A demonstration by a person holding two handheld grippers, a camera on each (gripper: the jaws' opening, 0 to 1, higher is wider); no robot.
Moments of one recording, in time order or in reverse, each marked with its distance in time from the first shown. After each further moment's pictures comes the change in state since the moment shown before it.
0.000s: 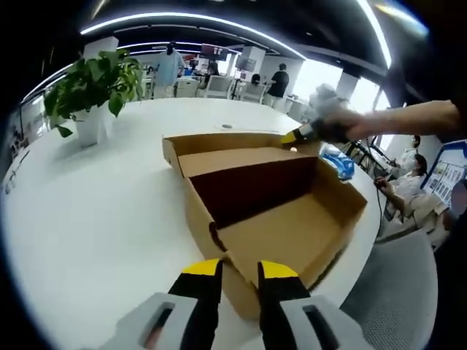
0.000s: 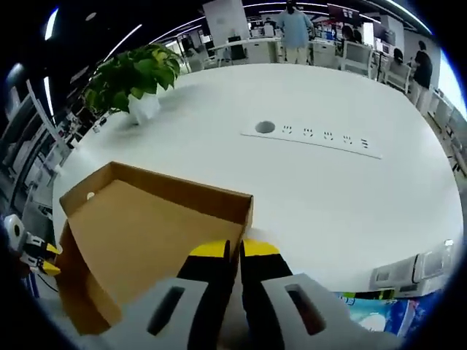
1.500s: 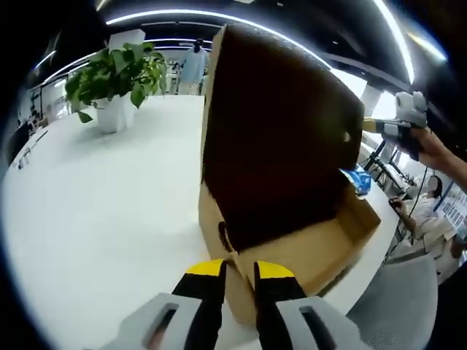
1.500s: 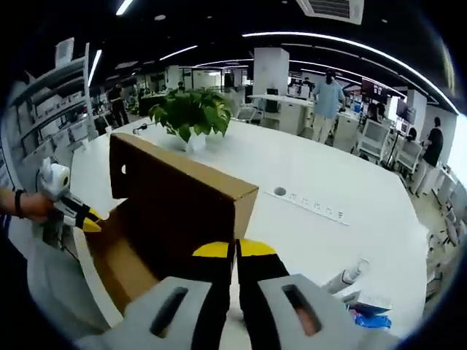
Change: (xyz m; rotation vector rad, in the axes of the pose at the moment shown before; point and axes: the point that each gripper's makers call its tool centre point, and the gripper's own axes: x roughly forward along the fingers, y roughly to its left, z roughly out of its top) left arm 0.004 0.005 0.003 -0.105 -0.023 0.099; right arm -0.121 0.036 0.008 -0.312 -0.292 0.035
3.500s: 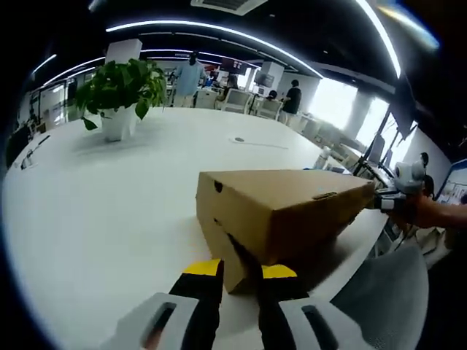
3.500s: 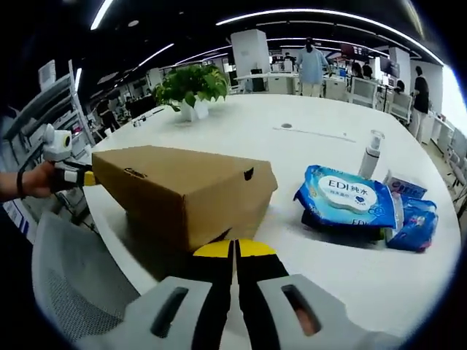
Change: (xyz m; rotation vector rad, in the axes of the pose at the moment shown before) left arm -0.047 -0.017 -0.020 0.023 -0.055 -0.033; right arm -0.035 0.061 -0.152 0.210 0.092 0.009
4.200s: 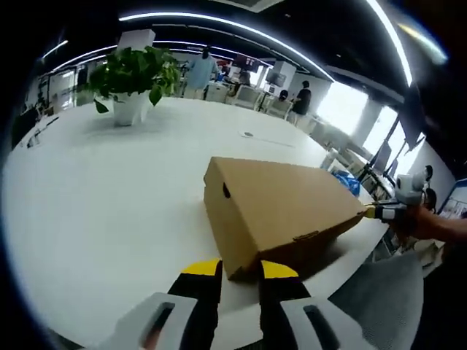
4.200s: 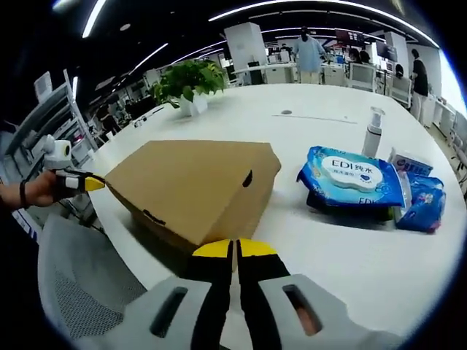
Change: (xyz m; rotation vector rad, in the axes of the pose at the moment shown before) left arm -0.016 0.012 -0.005 -0.148 -0.034 0.035; right arm -0.007 0.000 -0.011 0.066 0.026 0.034
